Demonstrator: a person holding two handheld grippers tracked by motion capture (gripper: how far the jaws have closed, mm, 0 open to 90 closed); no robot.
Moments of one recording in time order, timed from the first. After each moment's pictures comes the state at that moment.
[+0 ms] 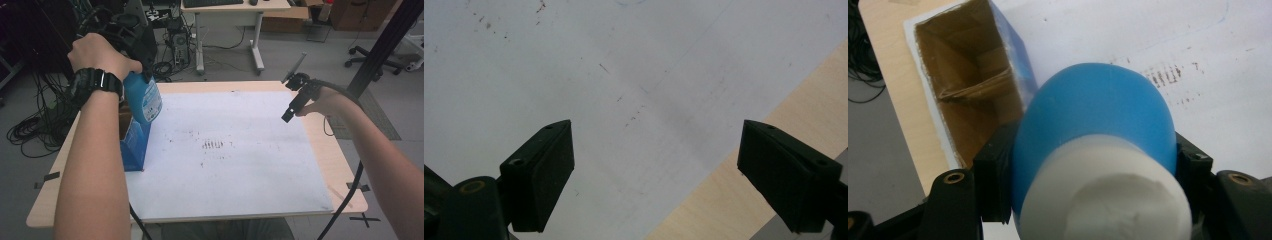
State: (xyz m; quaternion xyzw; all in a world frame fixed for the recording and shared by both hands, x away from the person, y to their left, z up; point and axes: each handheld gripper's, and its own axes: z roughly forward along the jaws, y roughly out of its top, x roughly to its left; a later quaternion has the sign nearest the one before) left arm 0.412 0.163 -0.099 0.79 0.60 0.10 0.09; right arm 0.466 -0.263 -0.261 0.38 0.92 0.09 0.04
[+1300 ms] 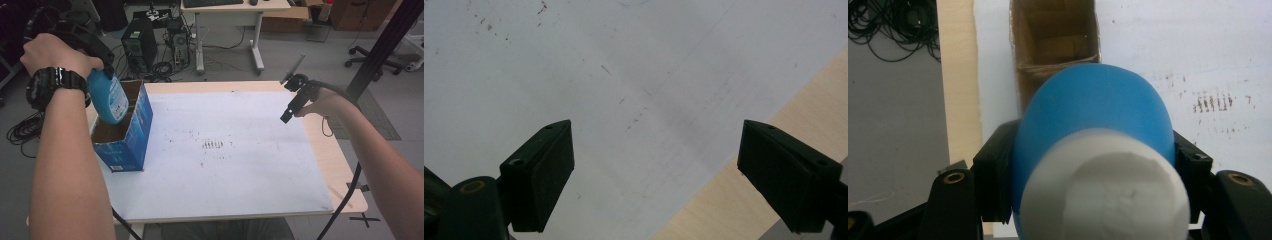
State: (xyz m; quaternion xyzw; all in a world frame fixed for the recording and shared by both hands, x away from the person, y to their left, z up) left arm 0.403 0.237 -0.093 0.71 0.69 0.13 0.09; right arm 0.467 -0.261 -0.265 0.38 0.92 0.09 0.03
